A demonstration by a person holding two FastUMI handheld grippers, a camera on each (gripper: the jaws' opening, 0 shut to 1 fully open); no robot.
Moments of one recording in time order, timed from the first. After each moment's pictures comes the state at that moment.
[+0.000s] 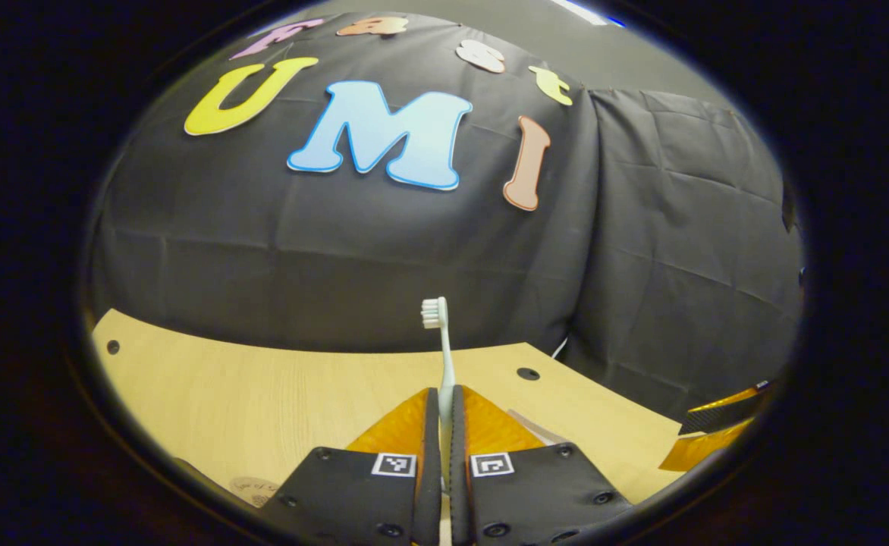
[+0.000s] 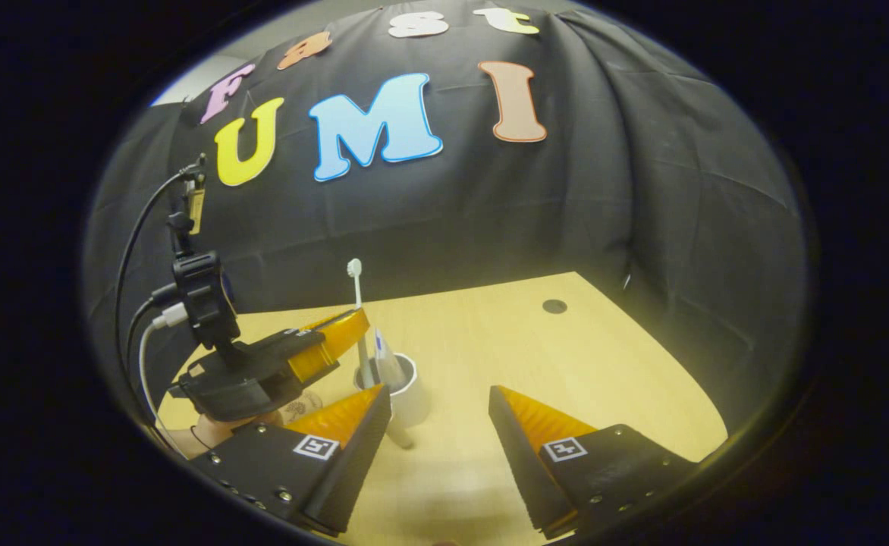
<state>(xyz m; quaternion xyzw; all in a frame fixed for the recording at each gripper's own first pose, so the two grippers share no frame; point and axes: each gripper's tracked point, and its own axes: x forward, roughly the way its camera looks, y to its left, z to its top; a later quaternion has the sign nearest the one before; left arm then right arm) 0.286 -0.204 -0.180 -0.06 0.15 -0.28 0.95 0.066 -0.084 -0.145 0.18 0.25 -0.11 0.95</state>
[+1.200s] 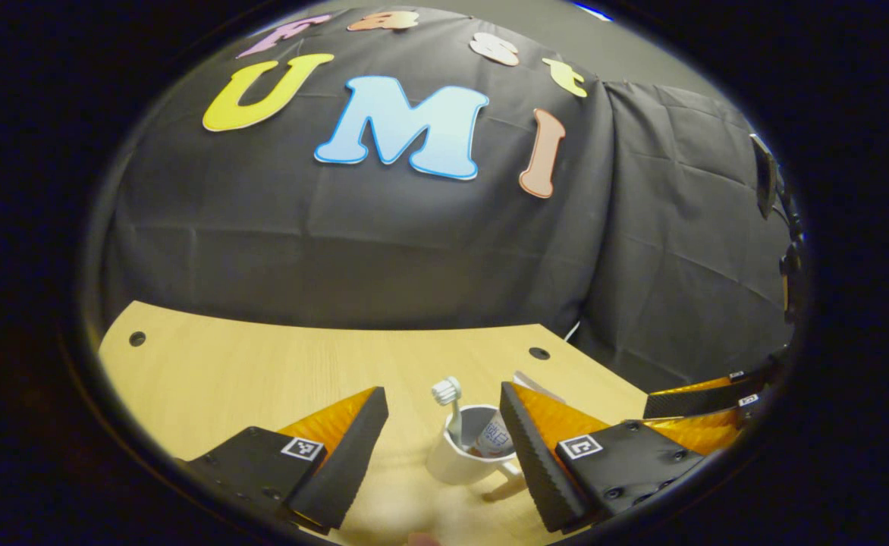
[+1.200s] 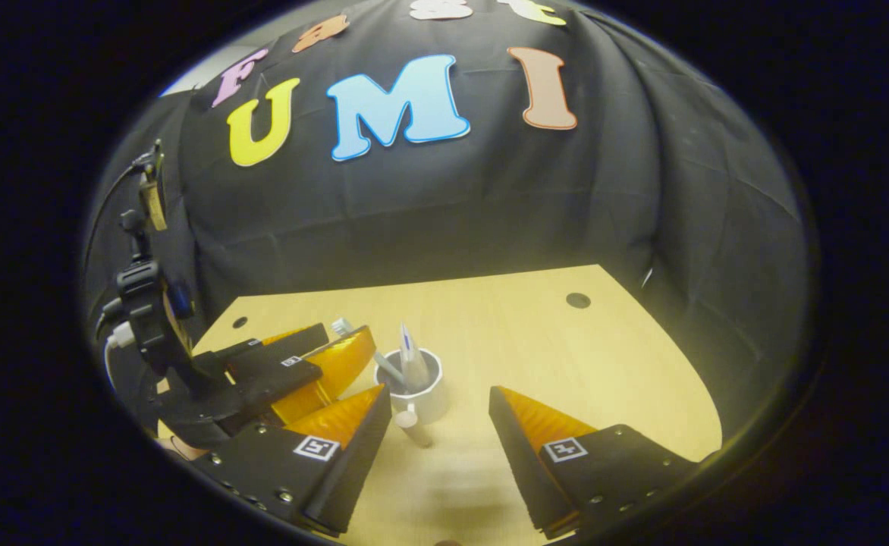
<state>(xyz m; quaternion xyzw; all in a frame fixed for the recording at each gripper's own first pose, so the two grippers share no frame) 0.244 -0.157 -0.172 -0.05 0.19 -0.24 0.95 0.093 -0.060 -0.150 0.16 0.30 -0.07 0.94</state>
